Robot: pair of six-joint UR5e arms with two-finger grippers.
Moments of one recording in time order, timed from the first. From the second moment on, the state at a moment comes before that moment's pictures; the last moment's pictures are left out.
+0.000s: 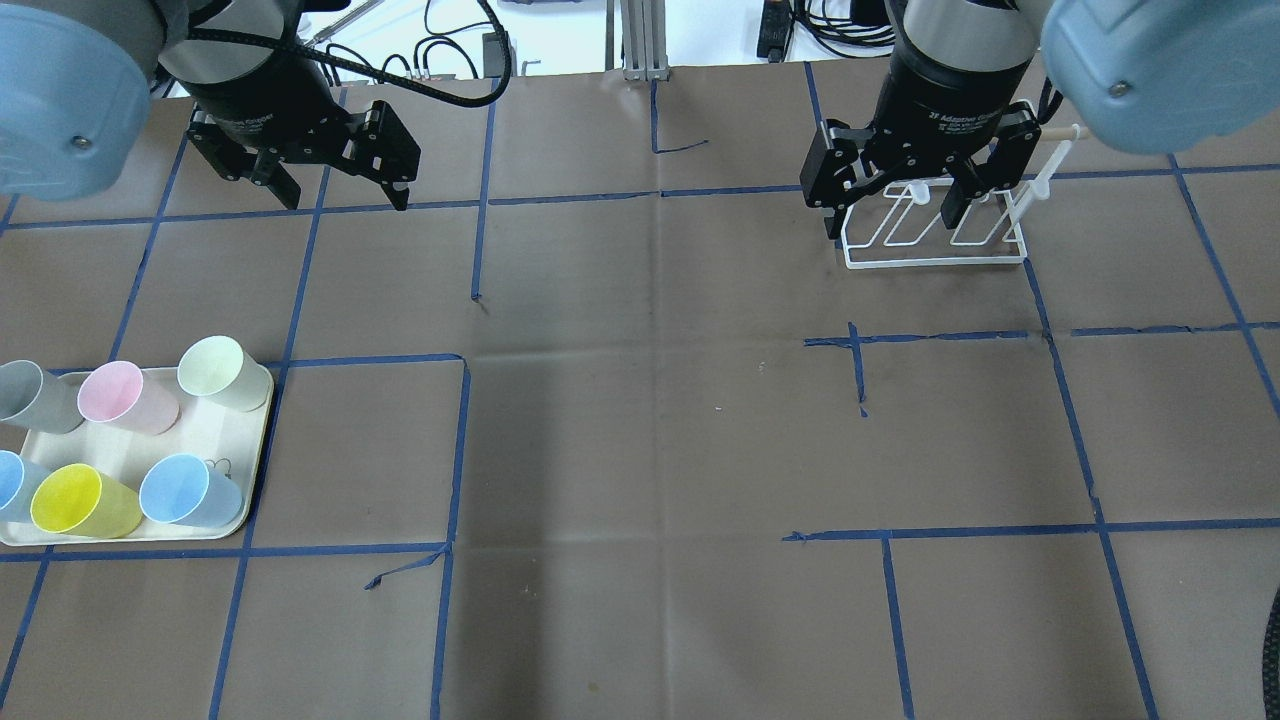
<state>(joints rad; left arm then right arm) -1.58 -1.63 -1.51 -1.50 1.58 0.06 1.66 -1.51 1.48 -1.50 -1.56 0.04</state>
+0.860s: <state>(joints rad) -1.58 -1.63 -1.51 -1.50 1.58 0.06 1.66 -1.51 1.48 -1.51 -1.56 0.04</state>
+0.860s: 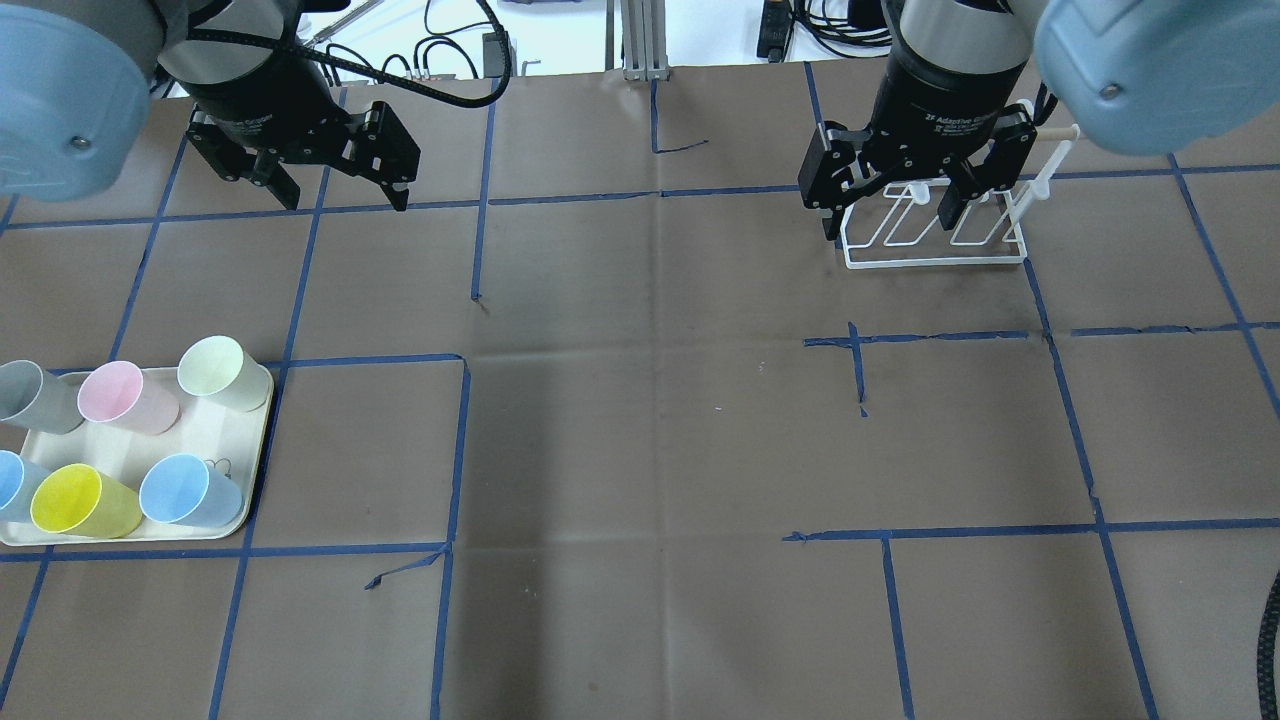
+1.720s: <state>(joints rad) -1.57 -1.62 -1.51 -1.50 1.58 0.07 1.66 -1.50 1.48 -1.50 -1.56 0.04</state>
